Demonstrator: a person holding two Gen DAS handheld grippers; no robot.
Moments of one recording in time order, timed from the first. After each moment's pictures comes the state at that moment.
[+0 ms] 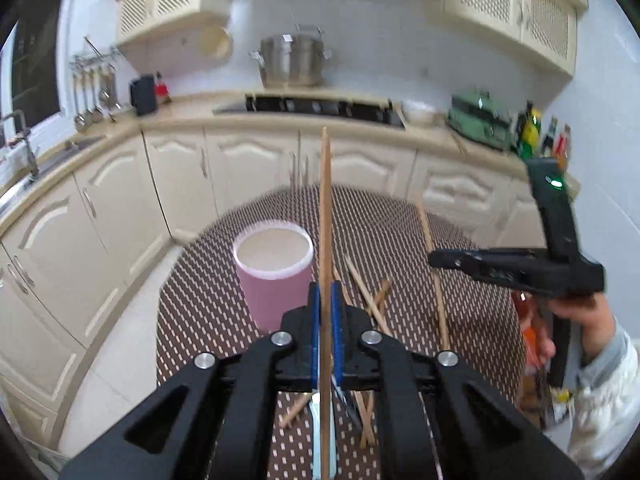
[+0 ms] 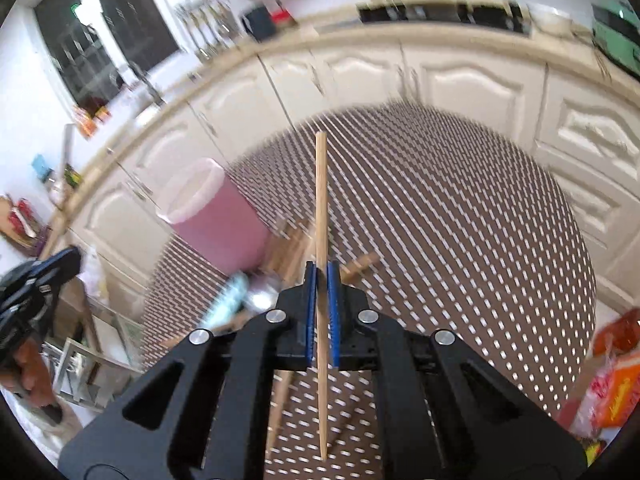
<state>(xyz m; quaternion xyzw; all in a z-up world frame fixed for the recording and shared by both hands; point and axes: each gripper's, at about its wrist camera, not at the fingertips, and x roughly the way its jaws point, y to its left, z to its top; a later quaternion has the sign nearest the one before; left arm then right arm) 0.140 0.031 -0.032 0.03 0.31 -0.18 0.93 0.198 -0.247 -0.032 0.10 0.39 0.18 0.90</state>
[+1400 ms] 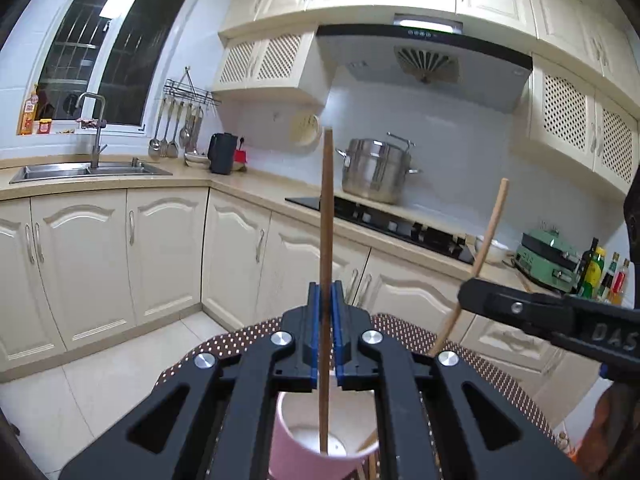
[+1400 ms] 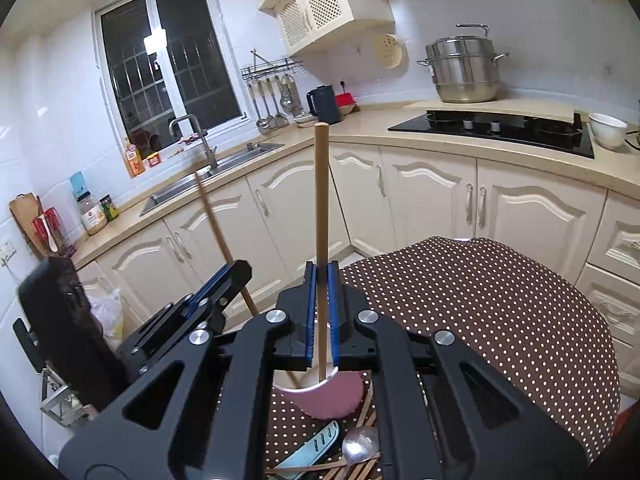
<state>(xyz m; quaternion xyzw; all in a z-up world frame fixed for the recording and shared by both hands) 0.228 0.048 -0.059 -0.10 0.13 -0.06 0.98 0.233 -0.150 0.025 0.08 0.25 0.22 0.94</state>
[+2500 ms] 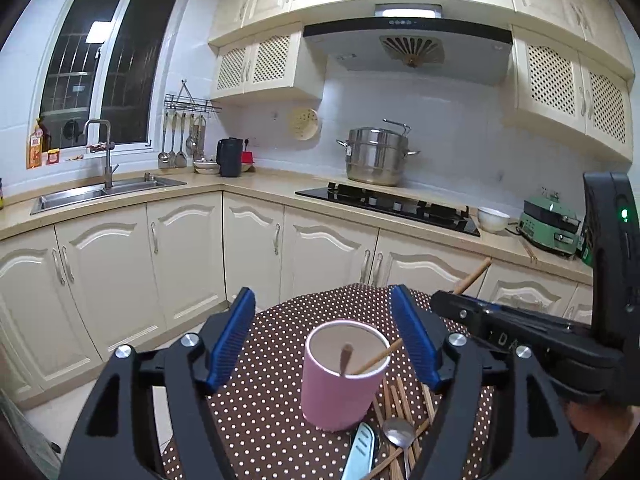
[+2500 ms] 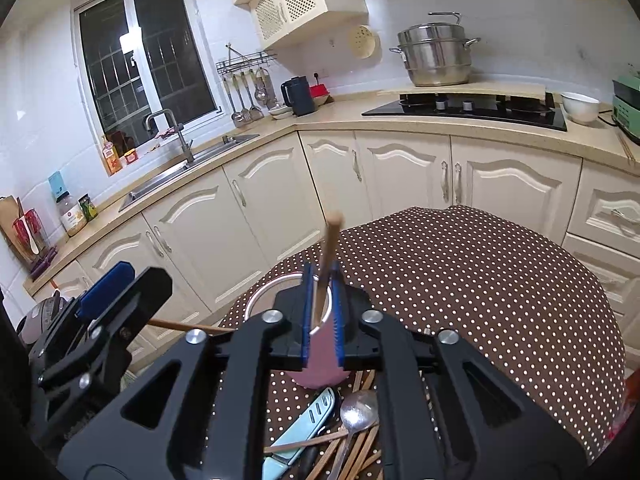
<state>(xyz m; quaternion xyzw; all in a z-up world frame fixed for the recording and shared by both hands) 0.154 0.045 -0.042 -0.04 0.15 -0.04 0.99 0.204 -0.158 -0.001 0.09 0.27 0.18 0.94</state>
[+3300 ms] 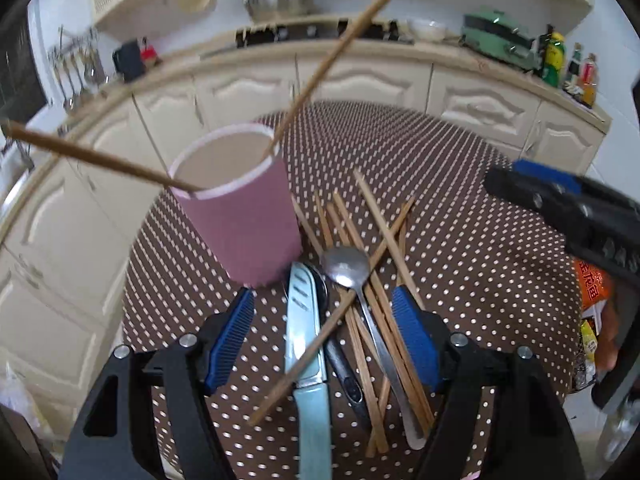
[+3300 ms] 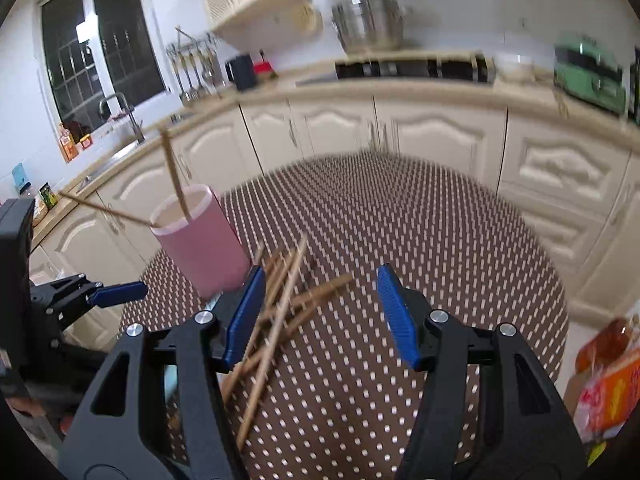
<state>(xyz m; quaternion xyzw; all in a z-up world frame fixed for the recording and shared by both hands) 0.180 -0.023 -0.129 0.11 0.43 -0.15 0.88 0.155 -0.244 -0.070 0.08 0.34 0.10 0.93</state>
